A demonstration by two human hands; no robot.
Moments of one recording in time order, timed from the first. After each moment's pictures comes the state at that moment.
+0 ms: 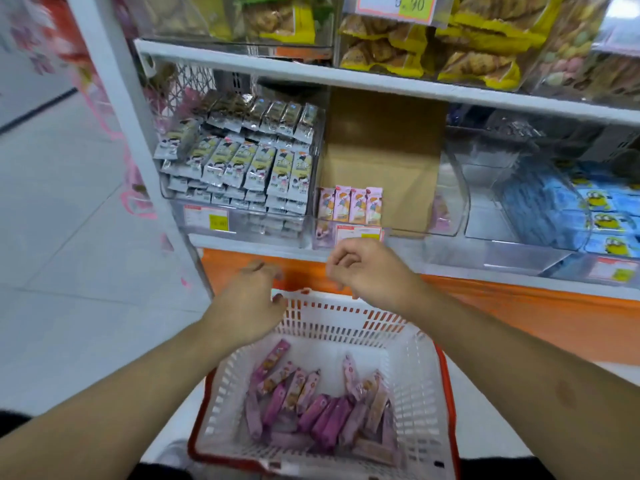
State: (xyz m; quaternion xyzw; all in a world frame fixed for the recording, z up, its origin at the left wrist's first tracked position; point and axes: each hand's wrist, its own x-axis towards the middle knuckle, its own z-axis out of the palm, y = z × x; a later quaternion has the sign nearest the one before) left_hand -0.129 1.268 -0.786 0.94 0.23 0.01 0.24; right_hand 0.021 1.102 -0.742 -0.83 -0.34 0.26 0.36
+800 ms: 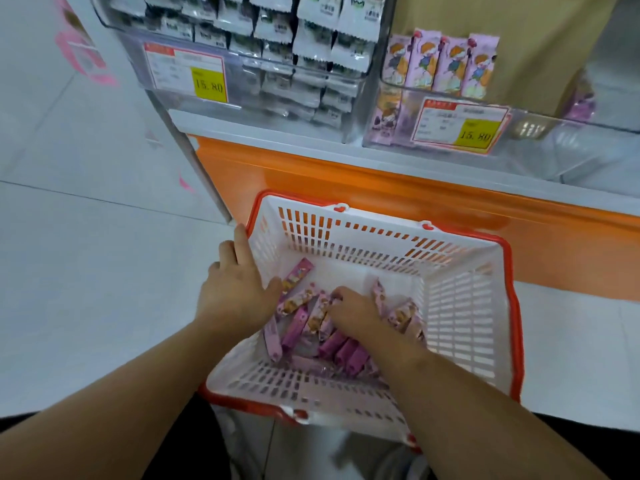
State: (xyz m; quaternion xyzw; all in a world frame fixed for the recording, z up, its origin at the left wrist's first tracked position) left_hand -0.176 1.278 -0.954 0.88 0.41 -0.09 0.21; right_hand -0.039 1.114 -1.068 -0.86 -0.19 0.46 0.13
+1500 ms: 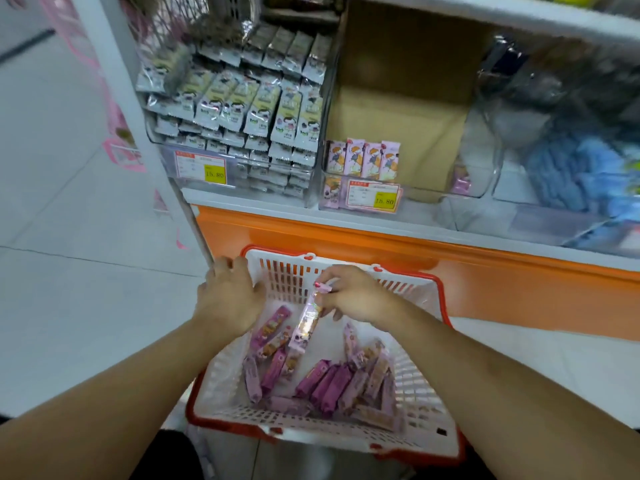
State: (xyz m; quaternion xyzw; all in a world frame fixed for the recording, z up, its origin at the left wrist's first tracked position) left_hand -0.153 1.271 -0.870 0.89 0.41 -0.05 0.22; right_hand 0.003 1.105 -0.868 -0.79 -0.25 0.45 0.34
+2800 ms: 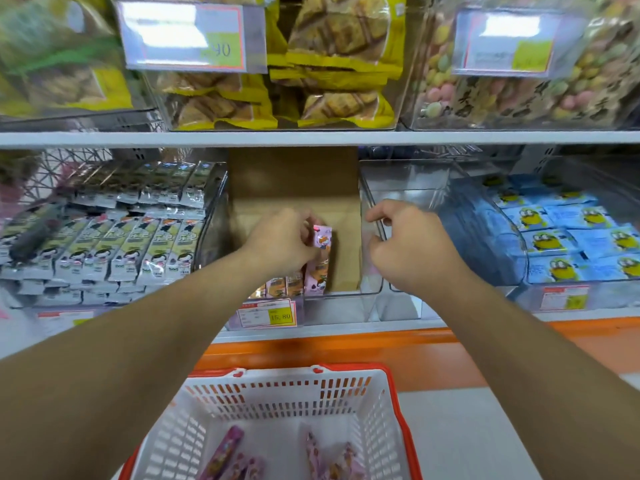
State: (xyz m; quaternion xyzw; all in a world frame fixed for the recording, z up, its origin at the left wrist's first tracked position) left_hand 0.130 1.227 -0.714 0.95 0.14 0.07 0.27; right_hand 0.167 1.021 -0.680 -0.92 -0.24 -0.02 0.32
